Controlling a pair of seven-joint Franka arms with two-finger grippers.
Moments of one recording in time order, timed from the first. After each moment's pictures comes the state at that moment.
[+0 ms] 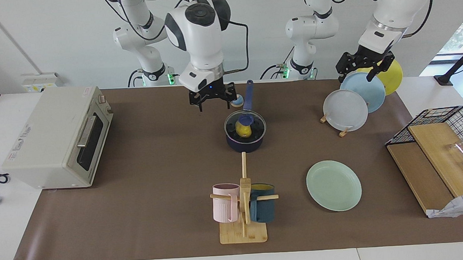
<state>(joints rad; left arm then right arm) -0.06 -0.11 -0.08 -1.67 -0.02 1.53 -0.05 0.49 0.27 0.20 -1.55 -0.02 1.87 0.75</state>
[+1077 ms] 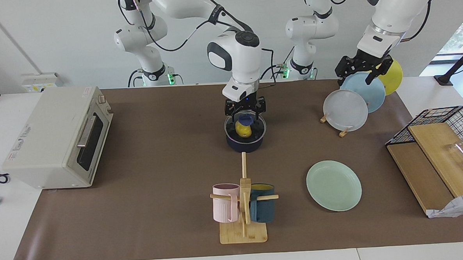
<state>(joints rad) -0.06 -0.12 -0.08 -1.71 -0.02 1.57 -0.05 0.60 0.32 0.20 -1.71 -0.15 2.08 0.79</state>
